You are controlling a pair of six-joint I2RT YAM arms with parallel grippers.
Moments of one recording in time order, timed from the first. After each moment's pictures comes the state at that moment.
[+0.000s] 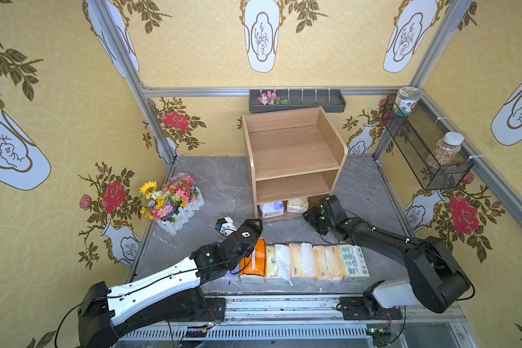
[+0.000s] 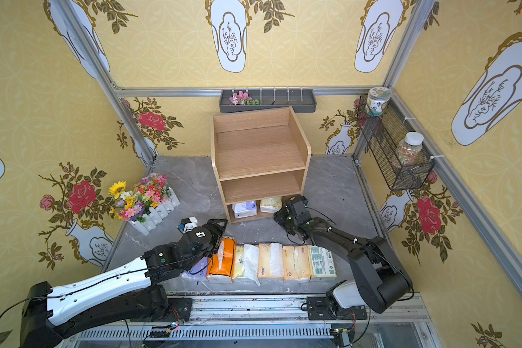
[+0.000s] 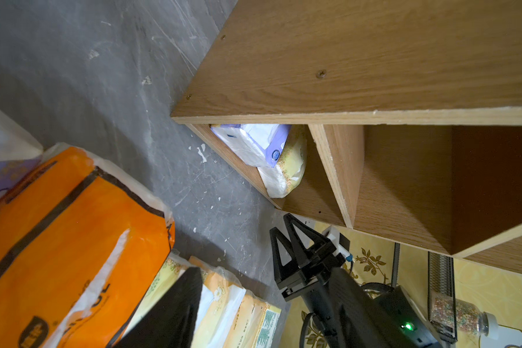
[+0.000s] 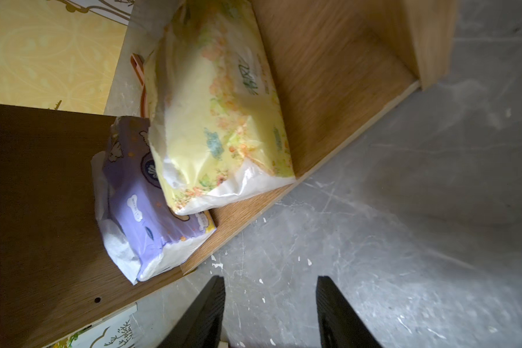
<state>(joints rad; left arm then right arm) -1.03 0.93 0.62 -0.31 -0.47 -1.74 0.48 1.42 0.64 0.00 -0.07 1.14</state>
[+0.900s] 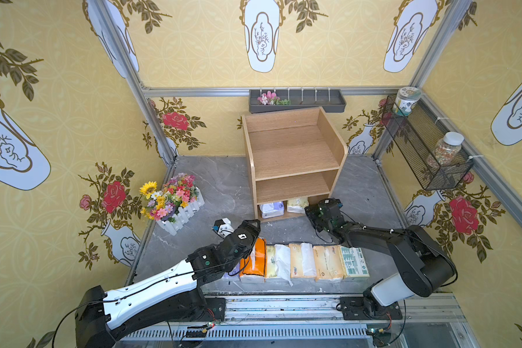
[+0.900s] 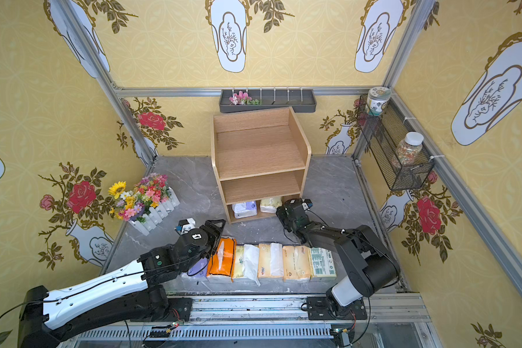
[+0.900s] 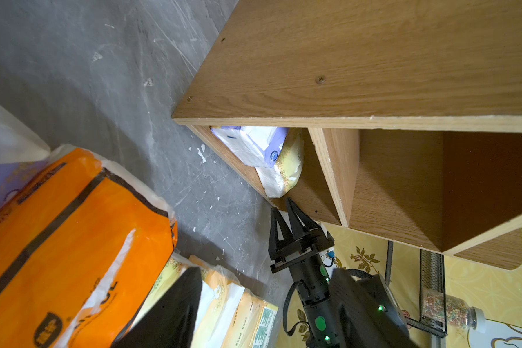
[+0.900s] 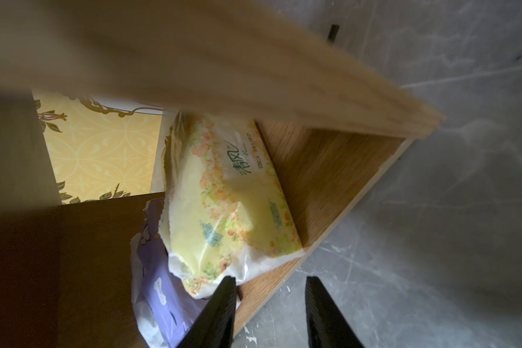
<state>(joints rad) -1.03 0.88 0.59 -0.30 -0.47 -1.74 0.47 1.55 0.60 0.31 0.05 1.33</state>
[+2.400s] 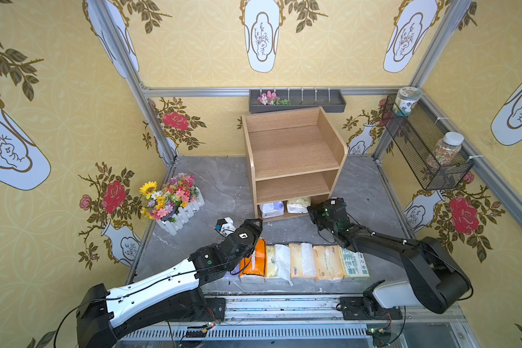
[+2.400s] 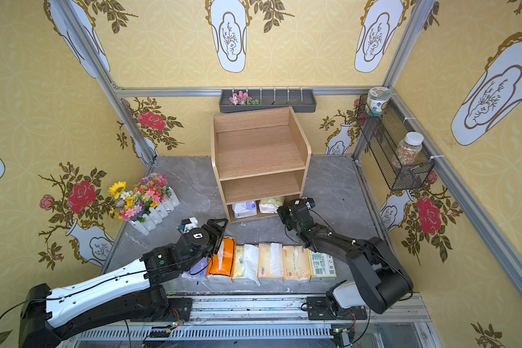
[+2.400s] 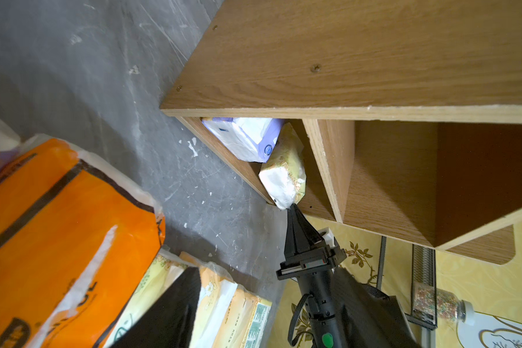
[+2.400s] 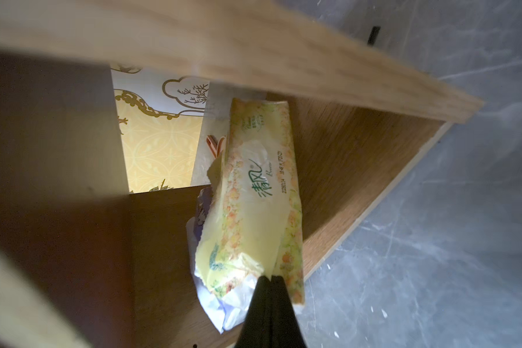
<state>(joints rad) -1.03 0.91 0.58 -0.23 -0.44 -1.74 0.47 1.36 0.55 0.27 0.00 1.38</state>
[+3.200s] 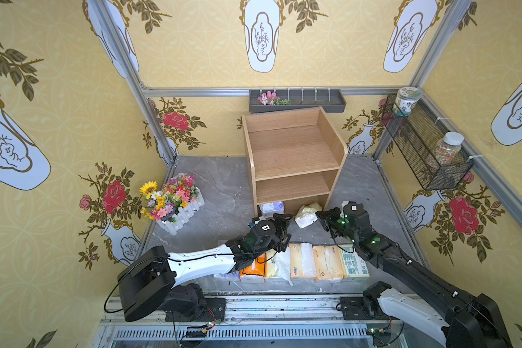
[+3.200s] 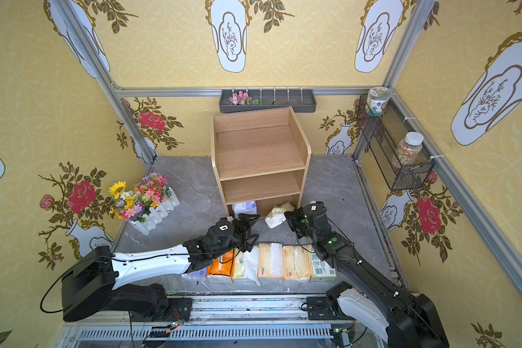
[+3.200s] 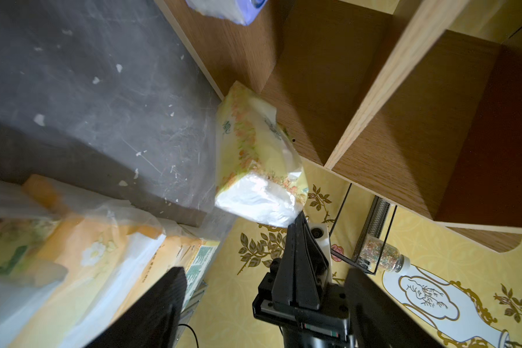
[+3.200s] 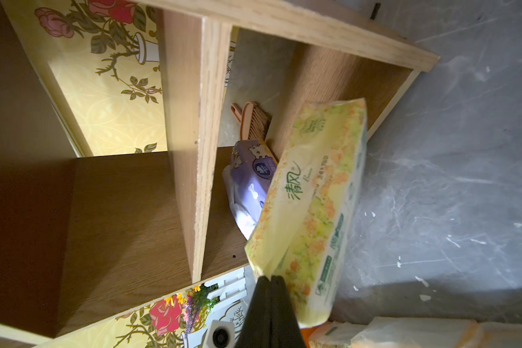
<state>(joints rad) -1.03 1.39 0.64 0.35 -0.15 -1.98 0.44 0.96 0.53 -0.07 -0.13 1.39</state>
